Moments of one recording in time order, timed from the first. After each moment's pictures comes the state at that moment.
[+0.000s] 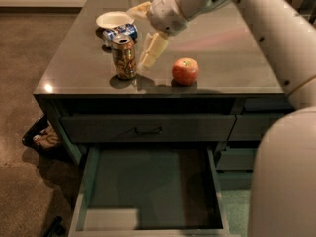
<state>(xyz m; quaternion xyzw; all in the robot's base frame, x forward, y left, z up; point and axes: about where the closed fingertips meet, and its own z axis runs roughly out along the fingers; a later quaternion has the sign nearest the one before) 0.649 0.046 0.950 -0.73 0.51 0.22 0.39</state>
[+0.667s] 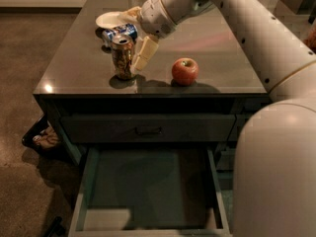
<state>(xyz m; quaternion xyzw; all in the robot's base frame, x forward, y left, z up) 0.661 0.076 0.932 -0.75 0.49 0.23 0.38</state>
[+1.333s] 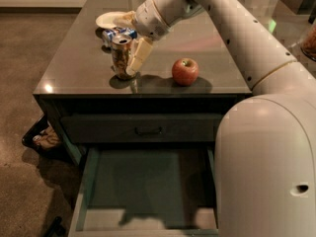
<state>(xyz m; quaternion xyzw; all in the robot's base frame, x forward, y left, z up) 0.675 0.089 0.918 -0.75 0.49 0.25 0.37</state>
